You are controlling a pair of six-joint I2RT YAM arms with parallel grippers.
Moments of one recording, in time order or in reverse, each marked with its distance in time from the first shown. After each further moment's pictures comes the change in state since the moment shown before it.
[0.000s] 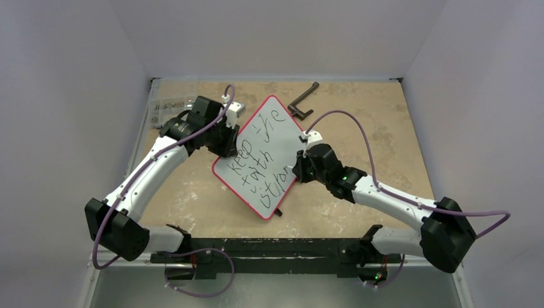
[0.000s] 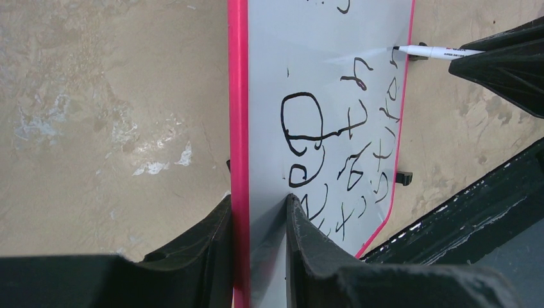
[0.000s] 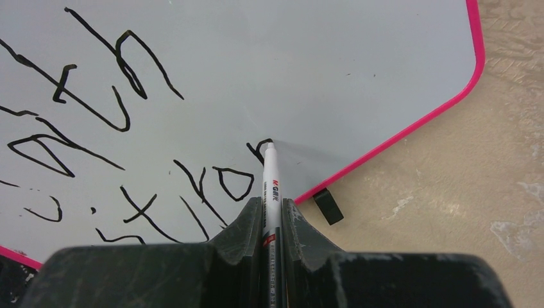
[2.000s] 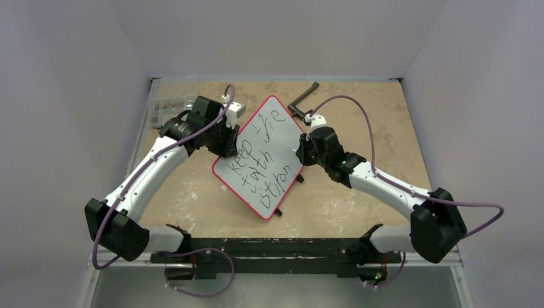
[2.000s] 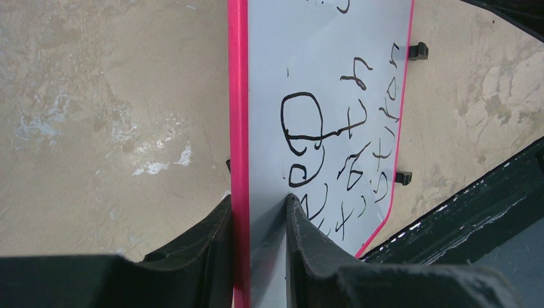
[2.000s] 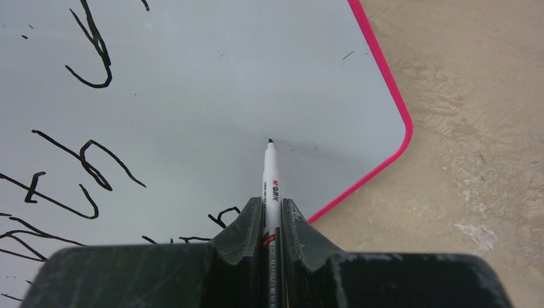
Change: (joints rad) left arm 0.000 -0.002 0.000 0.000 0.001 0.000; right arm -0.126 0.098 0.132 0.003 0.000 -0.058
